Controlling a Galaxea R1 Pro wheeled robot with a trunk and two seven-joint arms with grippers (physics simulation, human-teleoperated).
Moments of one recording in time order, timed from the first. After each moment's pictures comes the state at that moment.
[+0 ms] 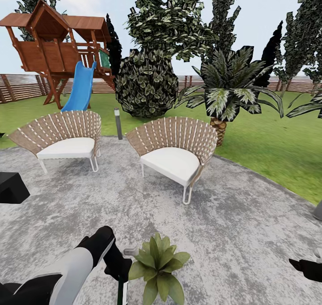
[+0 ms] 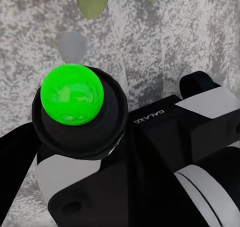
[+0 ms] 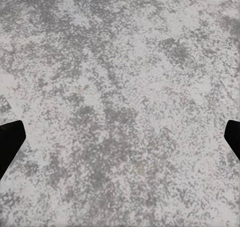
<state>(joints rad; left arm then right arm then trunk) -0.80 -0.06 0.13 -0.22 -0.53 0.99 -0.67 -0.40 -0.15 -1.04 -1.18 0.83 0.46 0.84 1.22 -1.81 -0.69</state>
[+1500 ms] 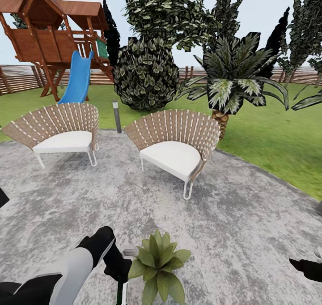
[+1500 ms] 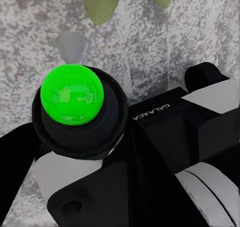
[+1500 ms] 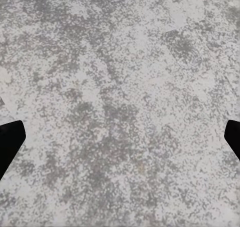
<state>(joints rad) -0.80 -0.06 0.12 -0.22 -0.54 0.99 -0.66 -0.40 -0.15 -1.04 -1.18 0.83 0.46 0.84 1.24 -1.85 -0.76</state>
